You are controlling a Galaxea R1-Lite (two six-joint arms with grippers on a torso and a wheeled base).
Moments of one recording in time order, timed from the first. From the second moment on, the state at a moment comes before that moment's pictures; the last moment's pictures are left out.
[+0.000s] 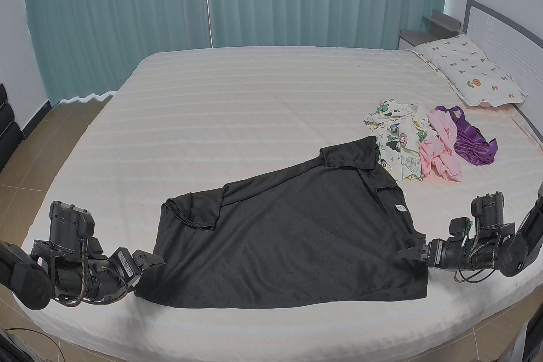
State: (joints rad) left arm -0.20 1.58 -0.32 -0.44 -0.14 -0.86; right arm 0.07 1.91 -0.36 -0.76 0.40 0.36
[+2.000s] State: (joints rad) left arm -0.25 1.92 -0.25 -0.71 0.05 -0.80; right arm -0.02 1.82 -0.24 -0.76 0.41 0.35
